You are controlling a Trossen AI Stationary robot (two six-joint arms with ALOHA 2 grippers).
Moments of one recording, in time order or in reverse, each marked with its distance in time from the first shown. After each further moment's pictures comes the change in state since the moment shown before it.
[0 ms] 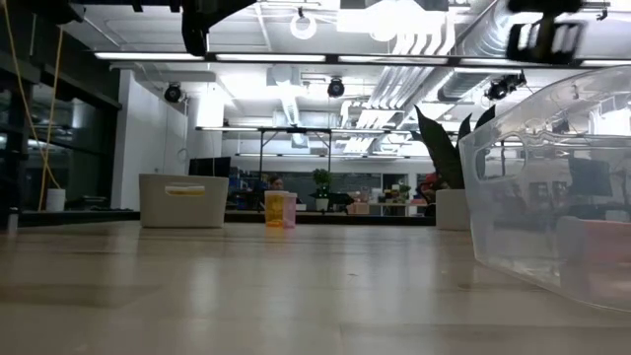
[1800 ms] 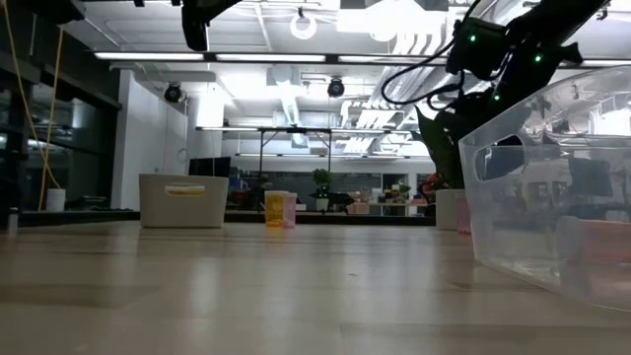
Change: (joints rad) left arm 0.000 0.000 0.000 0.063 -0.017 -0.008; right arm -0.711 0.040 -0.128 -0.440 0.412 -0.150
